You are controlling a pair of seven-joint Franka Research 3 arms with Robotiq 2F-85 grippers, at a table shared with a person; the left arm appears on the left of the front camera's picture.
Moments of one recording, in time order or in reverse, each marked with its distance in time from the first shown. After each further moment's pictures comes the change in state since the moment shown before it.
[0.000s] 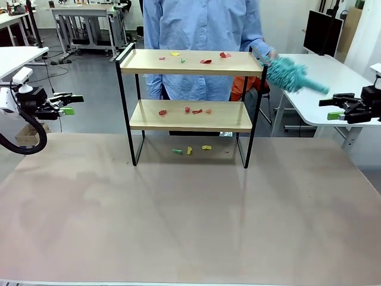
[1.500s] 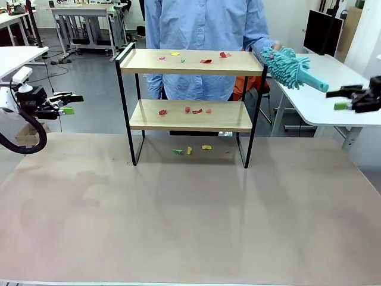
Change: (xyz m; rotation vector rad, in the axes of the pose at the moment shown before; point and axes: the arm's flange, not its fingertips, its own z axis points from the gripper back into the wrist) left arm 0.001 0.001 0.000 -0.001 0.001 -0.003; right arm 0.049 0.007 0.022 -0.065 0.035 -0.038
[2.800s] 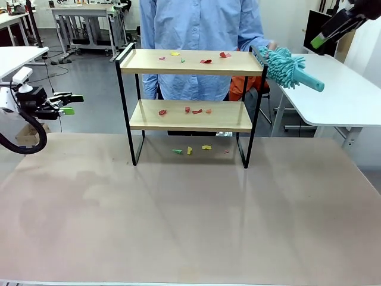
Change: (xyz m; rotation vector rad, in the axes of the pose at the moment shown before) left arm 0.000 0.000 0.000 0.000 0.001 0.000; right arm 0.258 0.110 -0.113 -0.681 0.627 -0.339
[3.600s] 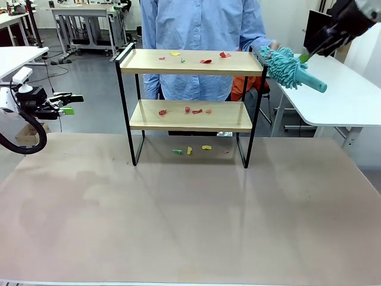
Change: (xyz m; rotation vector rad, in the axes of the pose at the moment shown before) left arm 0.000 0.000 0.000 0.000 0.000 0.000; right arm -0.012 0.015 -0.051 -0.092 0.030 -0.120
